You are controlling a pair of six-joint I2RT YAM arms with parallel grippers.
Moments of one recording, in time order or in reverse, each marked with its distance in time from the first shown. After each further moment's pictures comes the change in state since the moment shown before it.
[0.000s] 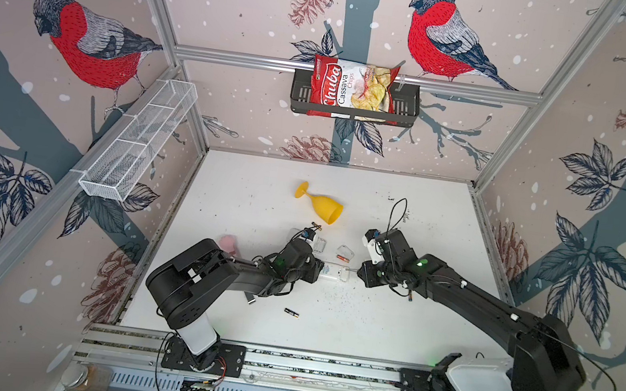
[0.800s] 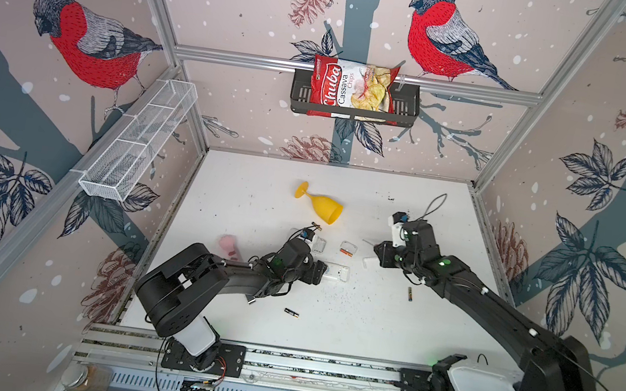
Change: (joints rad) left arm 0.003 -0.087 -0.010 -0.067 -0.008 0.015; right arm -0.203 -0.137 -0.066 0.221 0.040 0.037
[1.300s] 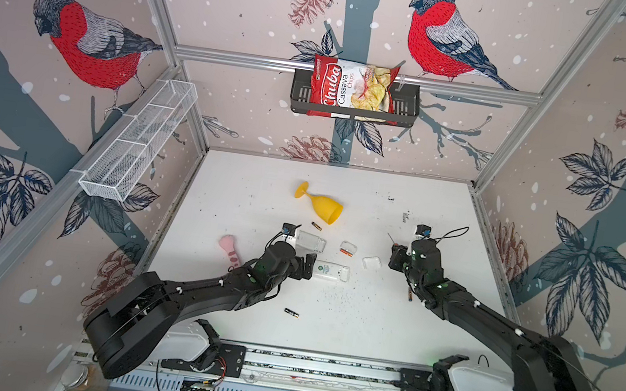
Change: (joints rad) left arm 0.000 -0.303 -0.128 -0.034 -0.221 -0.029; right arm -0.054 0.044 -0.303 0.488 0.270 0.142
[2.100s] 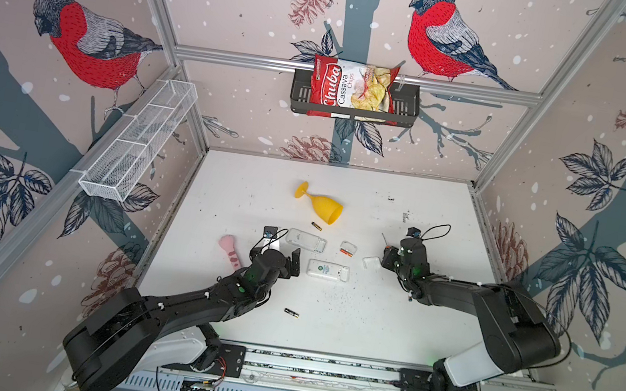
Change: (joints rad) left arm 0.000 -0.111 -0.092 0.014 -0.211 -0.035; right arm -0.030 0.312 0.037 0.182 -0.071 0.039
